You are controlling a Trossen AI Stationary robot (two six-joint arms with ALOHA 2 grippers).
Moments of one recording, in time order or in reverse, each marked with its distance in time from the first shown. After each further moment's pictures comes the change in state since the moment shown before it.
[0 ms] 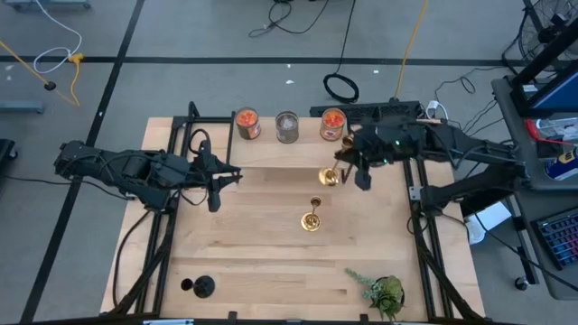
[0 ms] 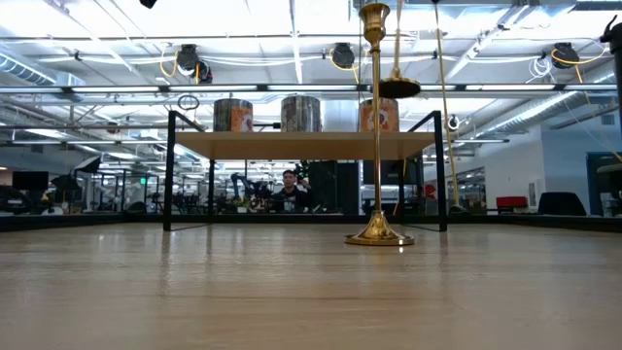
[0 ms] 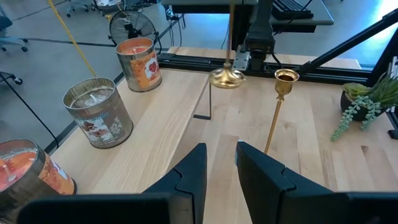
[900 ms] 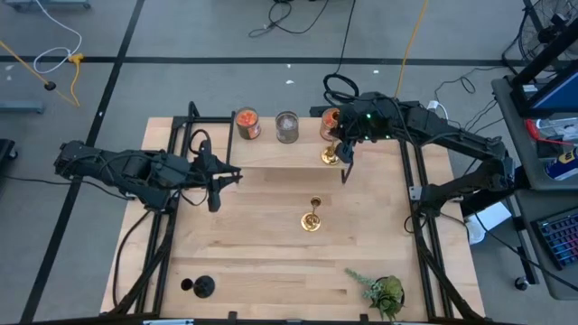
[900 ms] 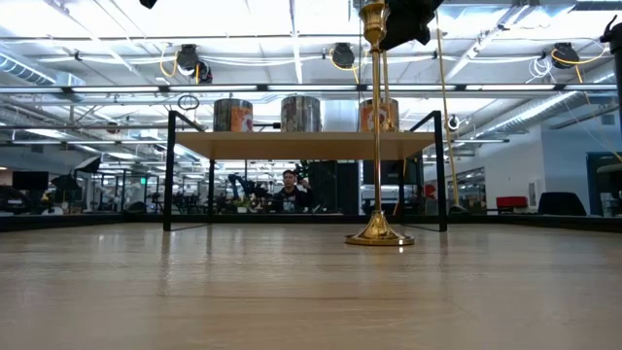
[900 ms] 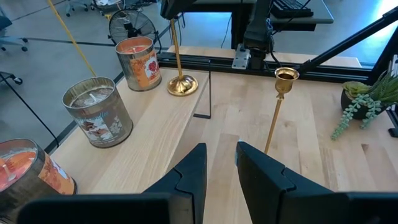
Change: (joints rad) left arm 0.000 0.001 0.000 -0.003 0.001 0.001; right arm -0.254 0.149 0.029 -0.005 -0.003 -0.021
